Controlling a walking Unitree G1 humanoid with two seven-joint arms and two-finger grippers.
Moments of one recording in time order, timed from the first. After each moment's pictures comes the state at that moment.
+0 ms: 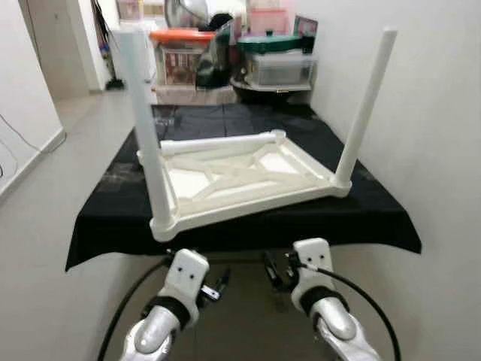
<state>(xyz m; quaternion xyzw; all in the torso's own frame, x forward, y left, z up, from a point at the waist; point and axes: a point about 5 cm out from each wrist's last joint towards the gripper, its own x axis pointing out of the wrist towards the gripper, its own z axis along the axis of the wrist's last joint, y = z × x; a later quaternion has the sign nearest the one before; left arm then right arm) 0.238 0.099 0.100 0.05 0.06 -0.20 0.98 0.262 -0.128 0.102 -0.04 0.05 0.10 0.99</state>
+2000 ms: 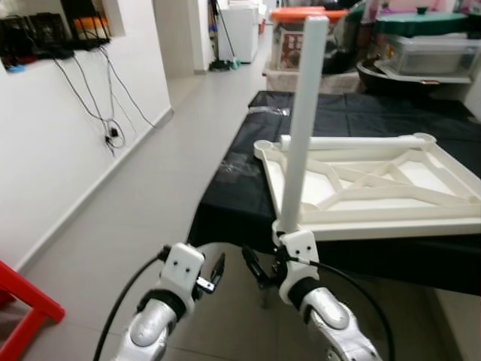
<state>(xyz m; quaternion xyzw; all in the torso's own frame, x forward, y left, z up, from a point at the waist) 0.237 0.101 0.103 0.06 0.05 -0.19 0.98 0.257 -0.112 0.103 0.01 0.06 0.21 0.98</state>
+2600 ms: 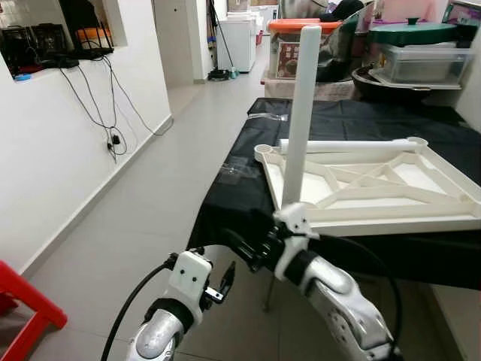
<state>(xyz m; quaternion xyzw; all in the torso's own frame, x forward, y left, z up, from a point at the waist) 0.231 0.105 0.106 0.05 0.04 -0.19 0.98 0.293 -0.077 0.158 0.07 -0.01 0.39 0.92</state>
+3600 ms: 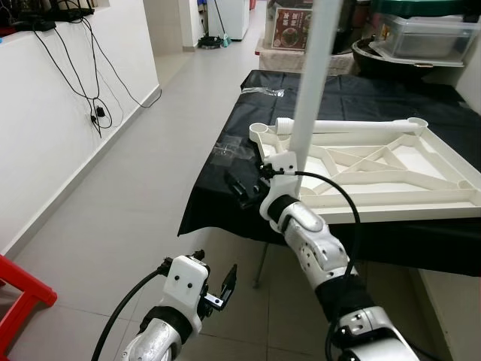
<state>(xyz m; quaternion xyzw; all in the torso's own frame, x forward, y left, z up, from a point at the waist) 0.215 0.101 0.116 0.02 0.04 -0.19 0.98 0.372 -0.084 0.190 0.04 -0.04 0.23 0.97</state>
